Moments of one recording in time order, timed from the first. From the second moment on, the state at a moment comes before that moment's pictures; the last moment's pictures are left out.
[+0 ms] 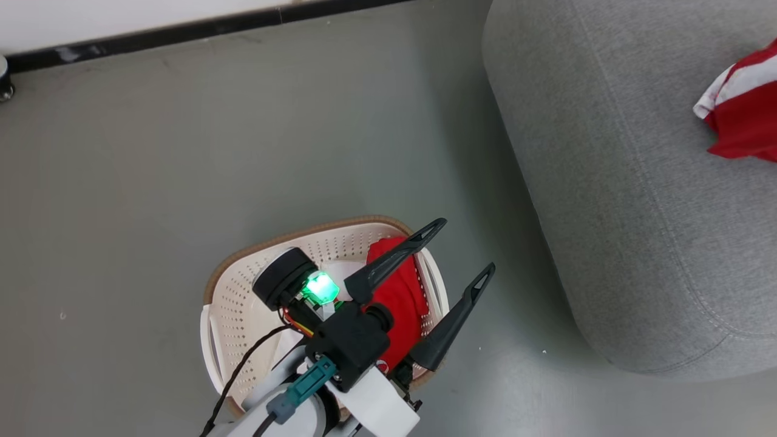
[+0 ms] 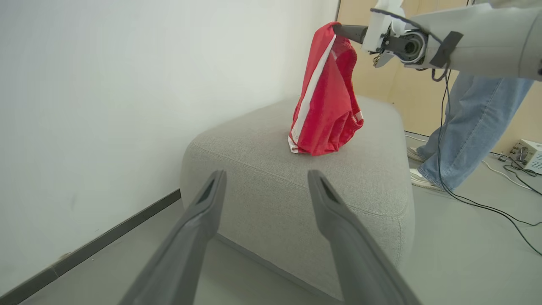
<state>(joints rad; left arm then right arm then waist) -0.41 0.21 -0.71 -0.04 -0.22 -0.11 -0.13 -0.88 -0.64 0.02 0.78 0.47 0.12 -0.16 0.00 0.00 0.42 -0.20</state>
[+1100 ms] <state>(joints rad) -0.57 0.23 -0.75 0.02 -0.20 -0.12 -0.12 -0.81 -0.44 -0.01 1.00 0.48 0.12 -0.24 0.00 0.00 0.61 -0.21</state>
